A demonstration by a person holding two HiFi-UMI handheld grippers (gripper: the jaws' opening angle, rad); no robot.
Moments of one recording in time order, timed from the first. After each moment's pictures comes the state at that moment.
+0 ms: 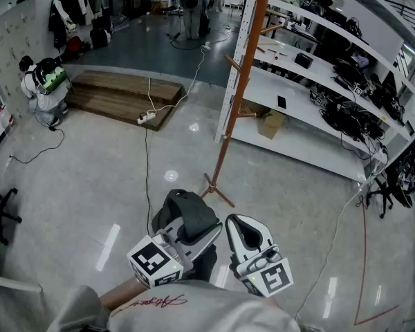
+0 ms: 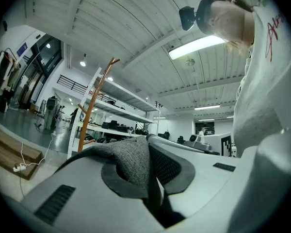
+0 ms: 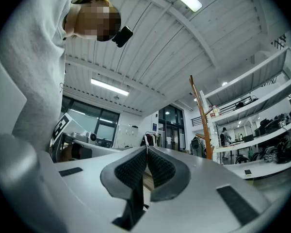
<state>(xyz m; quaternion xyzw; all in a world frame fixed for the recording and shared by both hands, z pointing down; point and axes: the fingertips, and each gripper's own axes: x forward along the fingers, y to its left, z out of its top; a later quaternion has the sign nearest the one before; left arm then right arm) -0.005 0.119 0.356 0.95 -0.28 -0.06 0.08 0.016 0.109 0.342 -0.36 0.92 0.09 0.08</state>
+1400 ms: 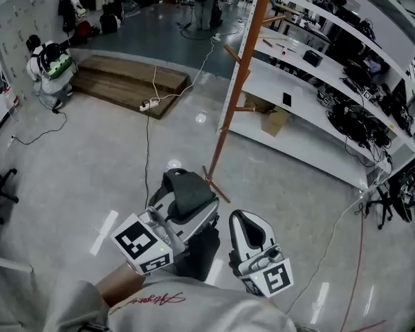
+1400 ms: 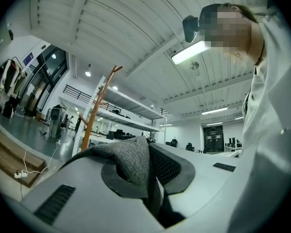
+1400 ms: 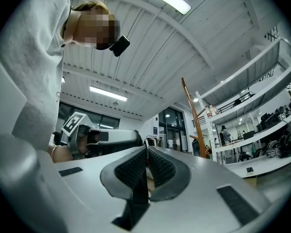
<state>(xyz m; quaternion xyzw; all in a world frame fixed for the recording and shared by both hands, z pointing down) 0.020 0.073 0.306 0.94 -0.32 -0.11 0.04 0.070 0.087 0.341 -0.35 0.93 0.07 0.12</state>
